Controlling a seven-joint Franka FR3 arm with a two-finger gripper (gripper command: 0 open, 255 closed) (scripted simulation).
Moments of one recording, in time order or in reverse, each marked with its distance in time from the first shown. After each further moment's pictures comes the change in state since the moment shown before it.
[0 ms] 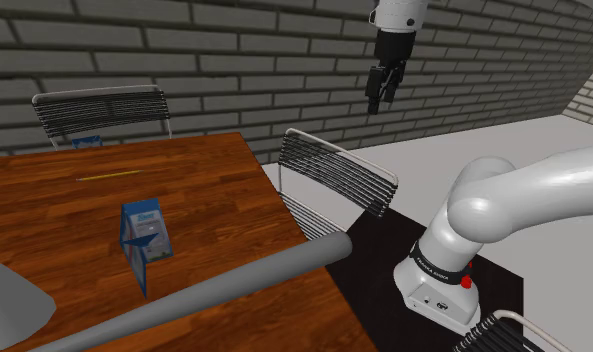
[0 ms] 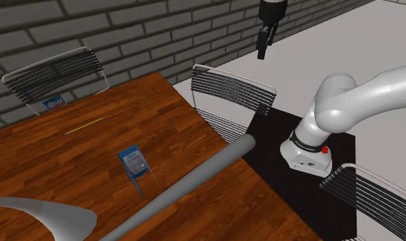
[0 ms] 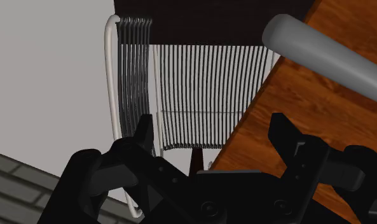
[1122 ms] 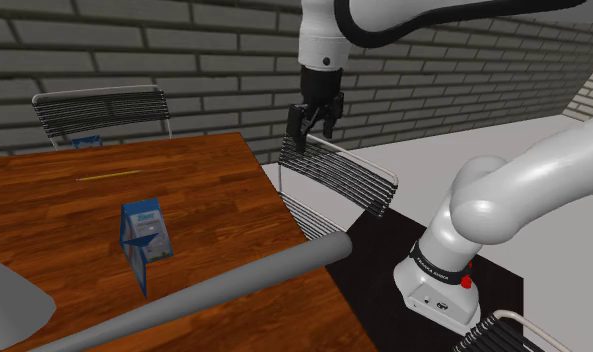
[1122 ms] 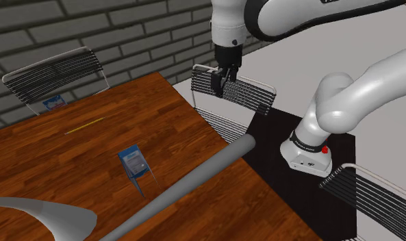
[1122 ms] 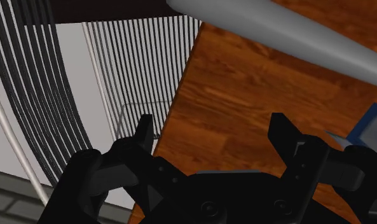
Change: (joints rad) arm 0.073 0.244 0.303 0.011 0.216 0.267 0.380
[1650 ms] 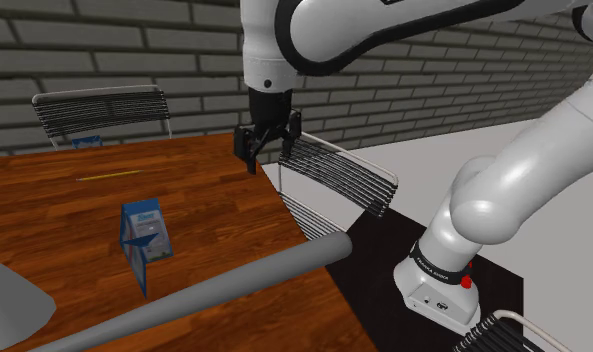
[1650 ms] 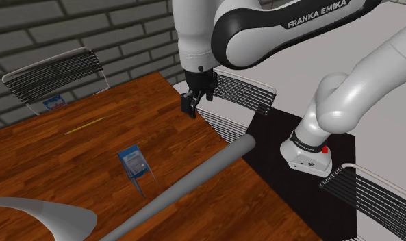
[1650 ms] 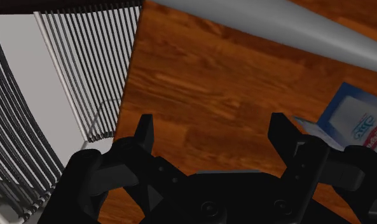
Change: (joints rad) arm -0.001 0.251 0.161 0.131 0.005 0.147 0.211
